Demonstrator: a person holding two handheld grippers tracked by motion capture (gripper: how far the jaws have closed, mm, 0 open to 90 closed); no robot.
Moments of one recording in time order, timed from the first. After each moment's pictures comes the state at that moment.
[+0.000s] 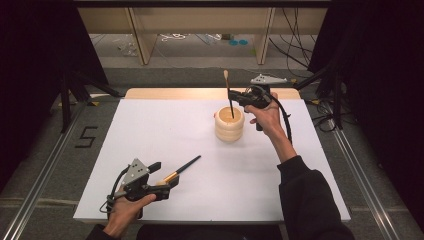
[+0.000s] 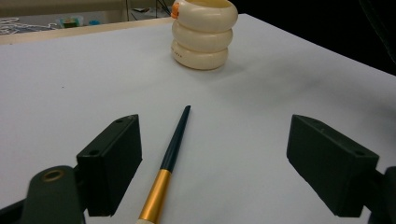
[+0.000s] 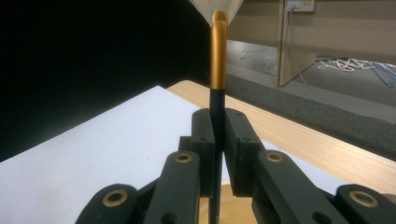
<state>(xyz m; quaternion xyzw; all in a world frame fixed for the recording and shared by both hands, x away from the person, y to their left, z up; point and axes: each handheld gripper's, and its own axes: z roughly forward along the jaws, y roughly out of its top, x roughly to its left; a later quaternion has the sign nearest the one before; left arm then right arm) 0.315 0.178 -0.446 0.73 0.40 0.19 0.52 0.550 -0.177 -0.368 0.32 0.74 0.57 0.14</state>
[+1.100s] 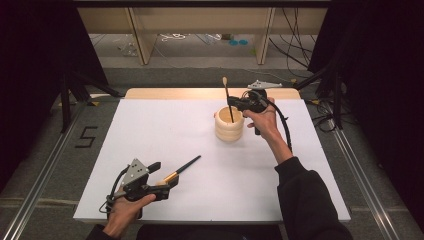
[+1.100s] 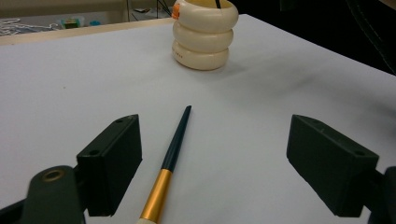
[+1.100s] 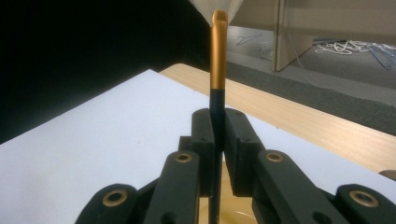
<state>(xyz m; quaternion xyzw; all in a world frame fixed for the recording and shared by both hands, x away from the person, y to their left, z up) 0.315 0.179 -0.445 0.73 0.40 0.19 0.52 0.557 -0.174 -0.392 0.34 0.75 0.55 0.14</state>
